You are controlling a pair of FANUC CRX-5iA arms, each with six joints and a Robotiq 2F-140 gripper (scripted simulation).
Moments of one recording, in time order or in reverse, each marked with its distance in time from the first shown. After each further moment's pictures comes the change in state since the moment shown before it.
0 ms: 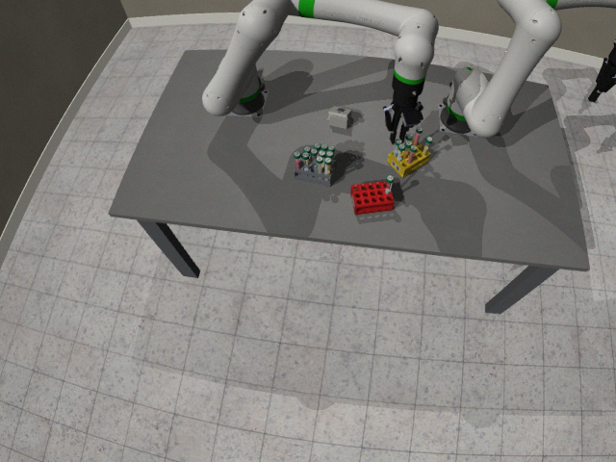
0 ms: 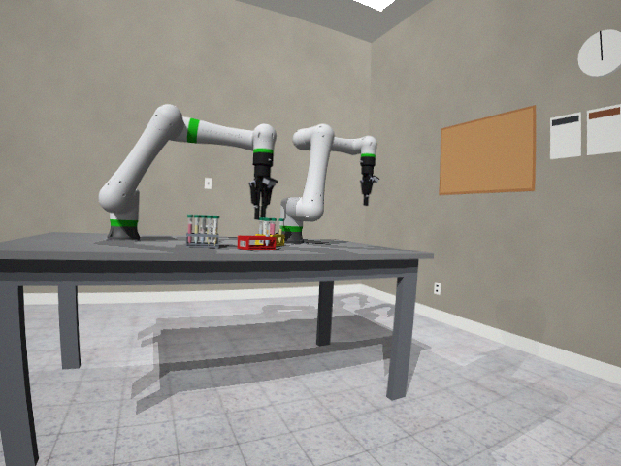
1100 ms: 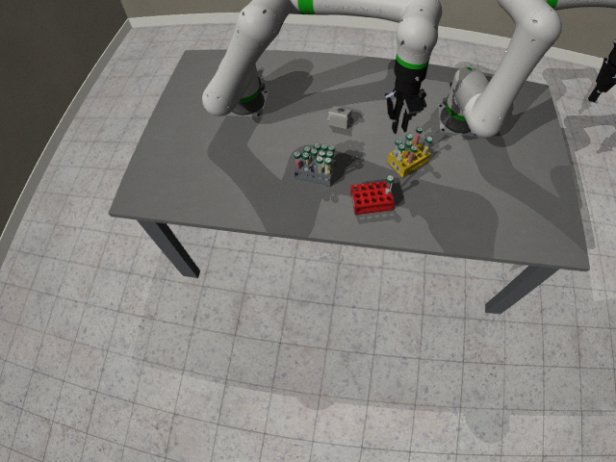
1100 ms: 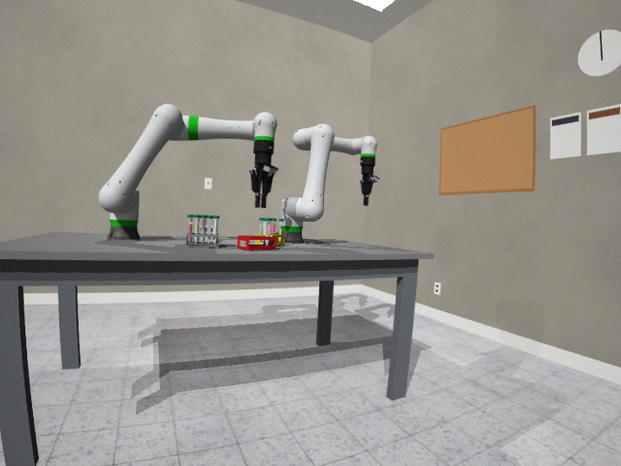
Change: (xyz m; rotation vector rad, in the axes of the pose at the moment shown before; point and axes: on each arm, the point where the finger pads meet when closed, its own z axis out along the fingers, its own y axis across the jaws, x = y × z) left arm 0.000 0.000 0.000 0.000 0.000 0.000; right arm 0.000 0.000 -0.056 0.000 0.000 0.000
